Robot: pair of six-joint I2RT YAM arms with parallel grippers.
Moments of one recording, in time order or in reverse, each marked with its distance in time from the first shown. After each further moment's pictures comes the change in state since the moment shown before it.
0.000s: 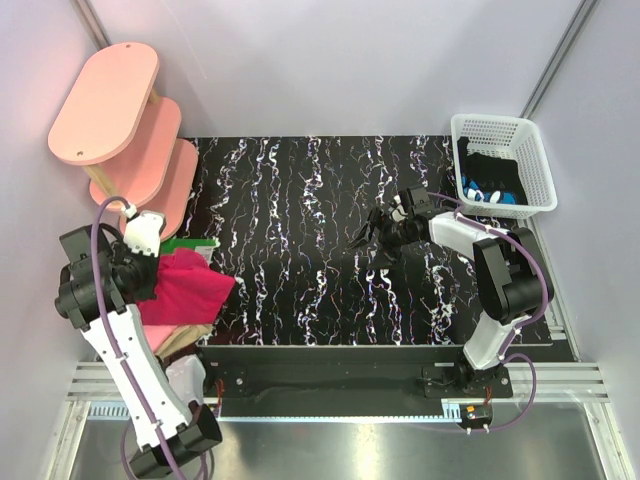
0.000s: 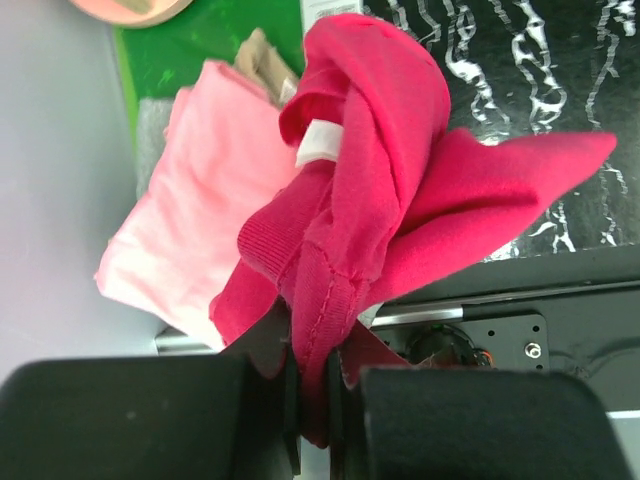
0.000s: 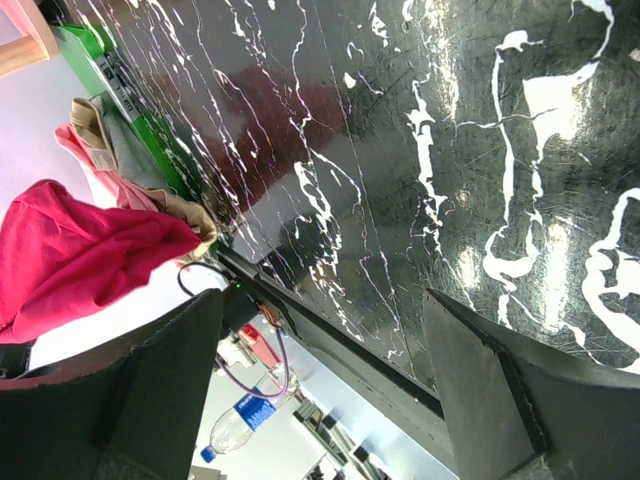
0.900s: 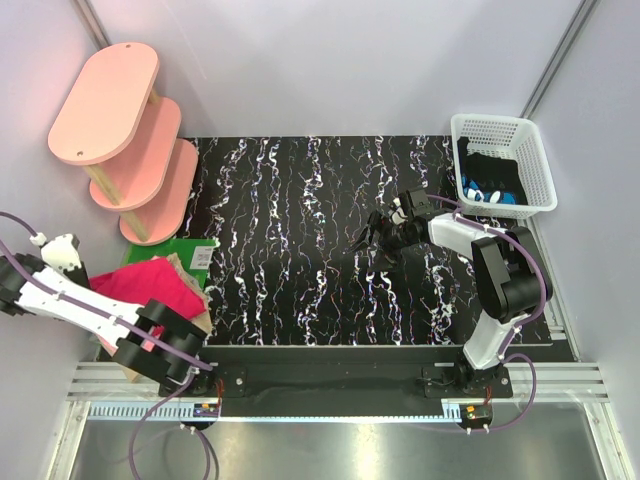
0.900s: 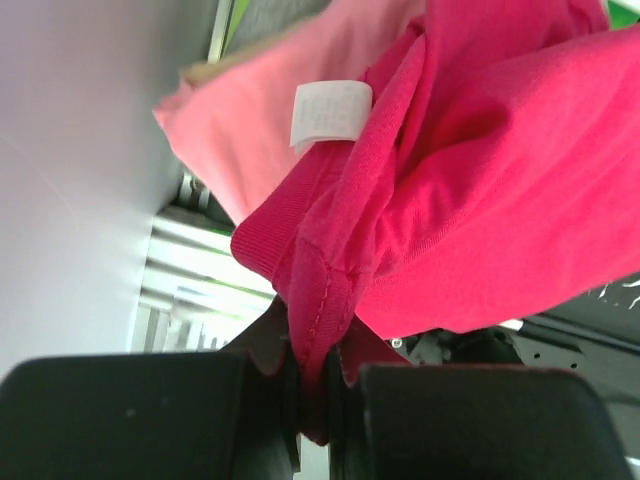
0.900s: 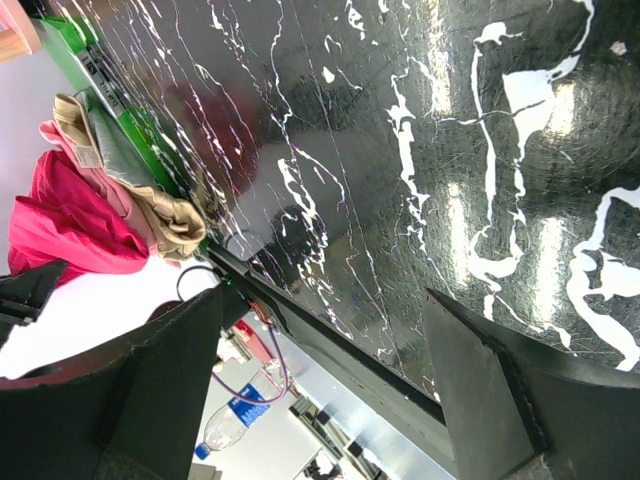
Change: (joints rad) left arm 0.680 0.384 -0.037 0.116 0.076 0.171; right arm 0.000 0.010 -0.015 0.000 -0.002 -0.018
